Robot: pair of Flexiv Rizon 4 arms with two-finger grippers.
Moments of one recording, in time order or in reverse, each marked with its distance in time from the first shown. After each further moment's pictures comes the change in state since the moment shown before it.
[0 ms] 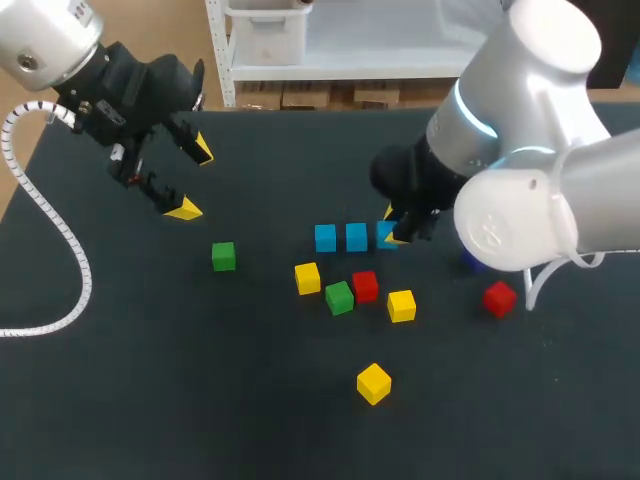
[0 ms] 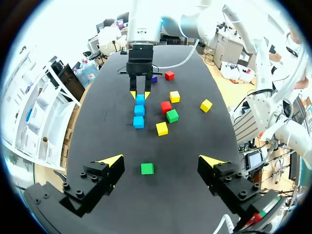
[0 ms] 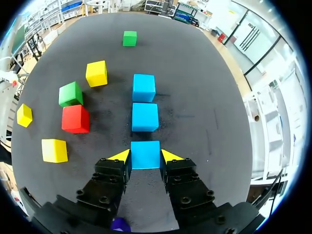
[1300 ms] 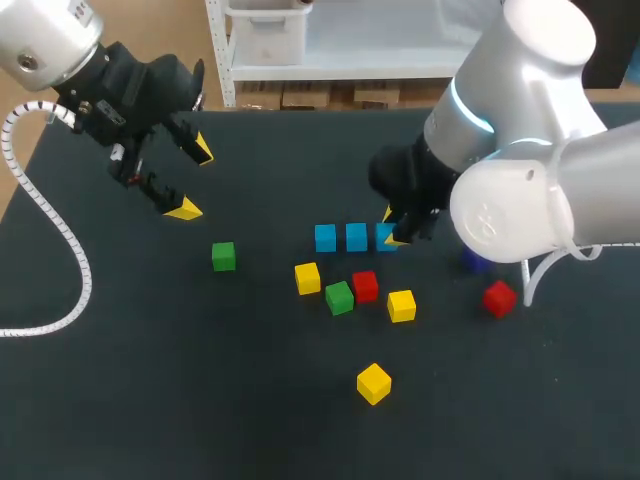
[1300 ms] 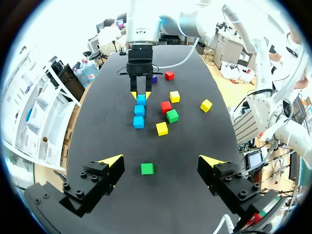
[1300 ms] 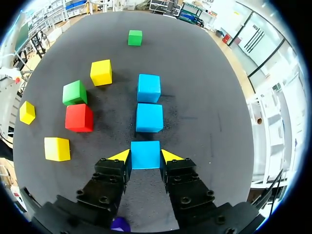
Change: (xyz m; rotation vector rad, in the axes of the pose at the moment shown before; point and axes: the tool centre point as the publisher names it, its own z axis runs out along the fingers) left arm 0.000 0.000 0.000 0.000 0.000 0.000; right arm 0.000 0.004 0.000 -0.030 0.008 -0.026
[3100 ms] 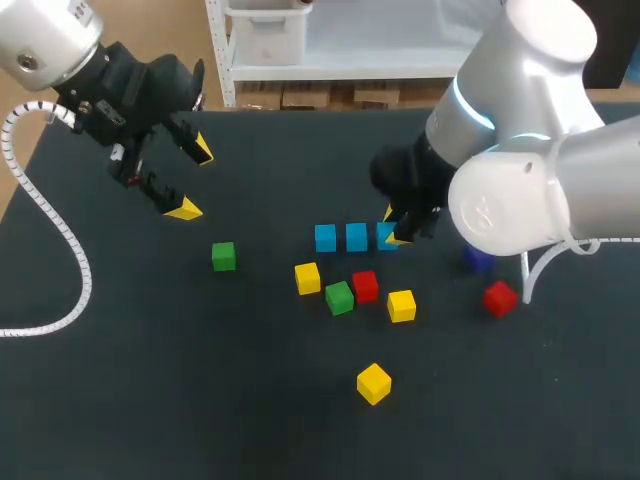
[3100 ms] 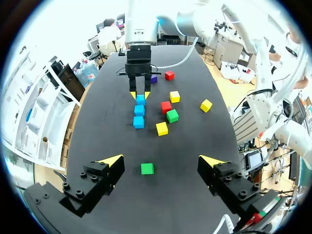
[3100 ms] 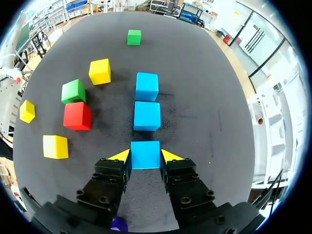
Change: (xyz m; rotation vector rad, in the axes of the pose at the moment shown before) left arm 0.000 0.000 0.000 0.000 0.000 0.000; right arm 0.002 -0.003 0.001 -0.009 -0.008 -0.001
